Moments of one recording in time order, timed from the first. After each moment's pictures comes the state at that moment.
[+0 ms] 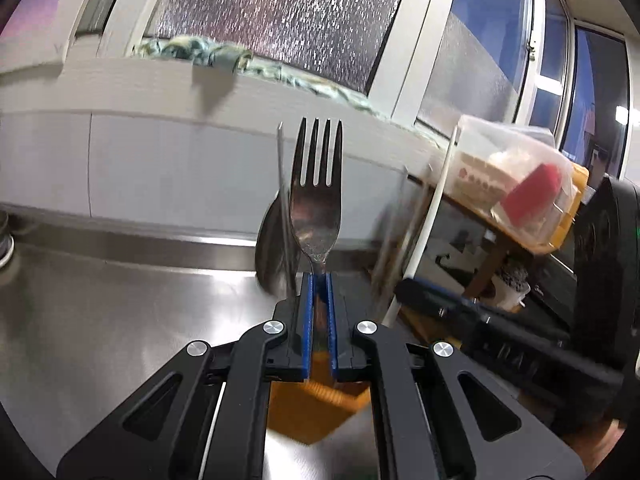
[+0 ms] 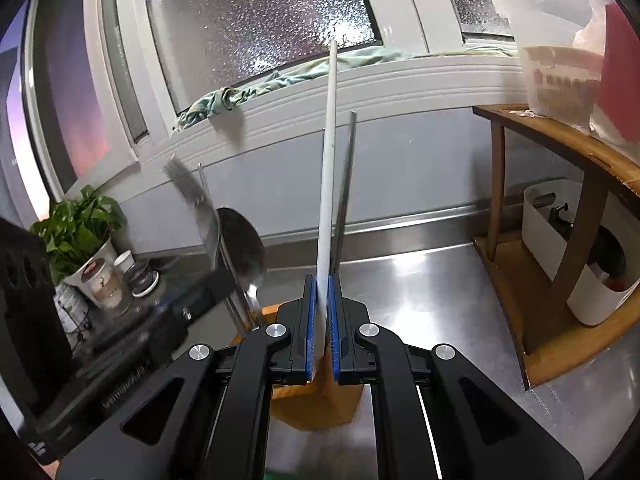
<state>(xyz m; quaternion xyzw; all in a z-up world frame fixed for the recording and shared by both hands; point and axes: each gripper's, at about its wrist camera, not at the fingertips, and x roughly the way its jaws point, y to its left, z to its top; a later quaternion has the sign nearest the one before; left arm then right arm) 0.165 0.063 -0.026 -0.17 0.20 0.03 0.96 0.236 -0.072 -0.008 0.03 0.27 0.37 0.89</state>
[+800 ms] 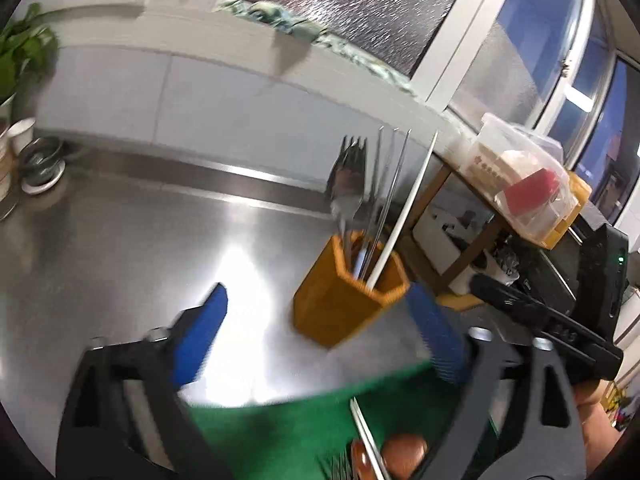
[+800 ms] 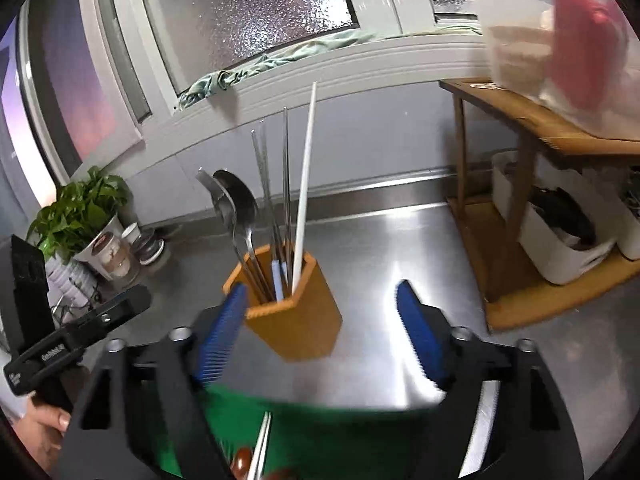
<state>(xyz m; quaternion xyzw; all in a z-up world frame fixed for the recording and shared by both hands) 0.088 0.090 -0.019 -0.24 0.29 0.06 0.92 0.202 -0.126 0.004 0.00 0.34 0.35 0.87</state>
